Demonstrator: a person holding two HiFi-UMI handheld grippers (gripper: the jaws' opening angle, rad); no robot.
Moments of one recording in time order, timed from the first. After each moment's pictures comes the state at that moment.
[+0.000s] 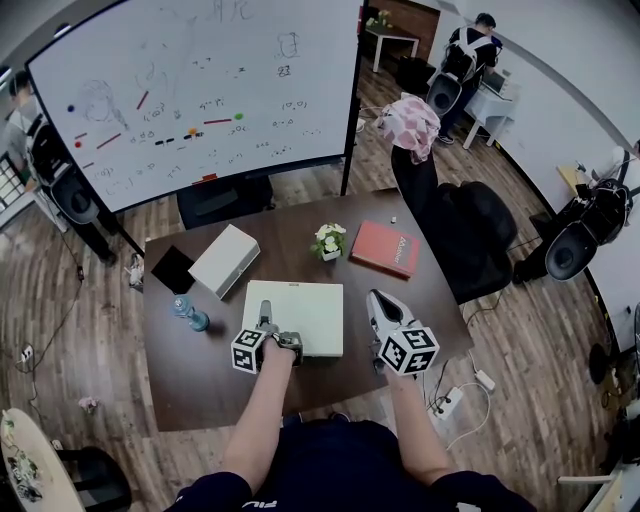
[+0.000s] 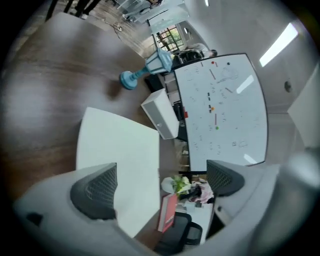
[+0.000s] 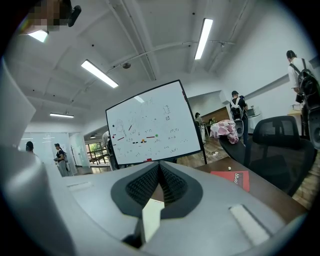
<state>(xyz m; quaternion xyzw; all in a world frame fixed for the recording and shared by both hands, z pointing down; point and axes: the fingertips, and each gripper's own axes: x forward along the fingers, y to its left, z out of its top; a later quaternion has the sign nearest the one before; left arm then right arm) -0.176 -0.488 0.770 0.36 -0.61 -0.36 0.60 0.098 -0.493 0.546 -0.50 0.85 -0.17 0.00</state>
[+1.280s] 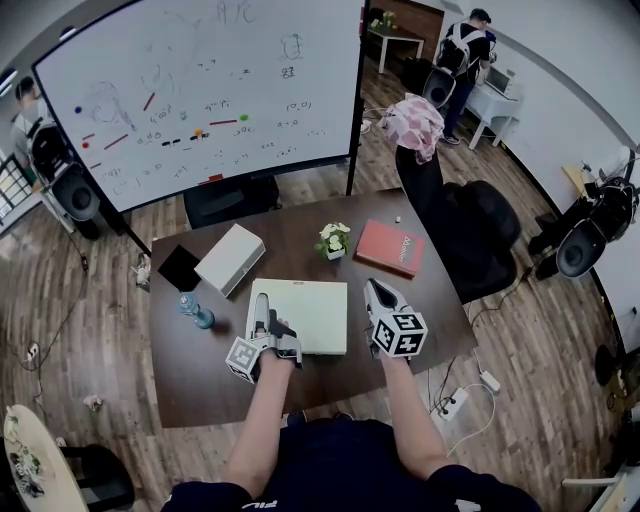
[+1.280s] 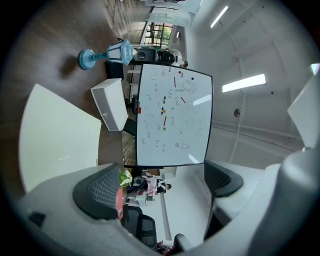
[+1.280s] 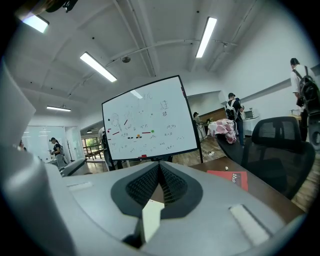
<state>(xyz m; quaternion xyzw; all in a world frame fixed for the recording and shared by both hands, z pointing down) -0.162 -0.489 0.626 0.53 -0.43 -0.54 0.49 0.095 -0.524 0.576 -0.51 0.84 -0.16 -0.02</state>
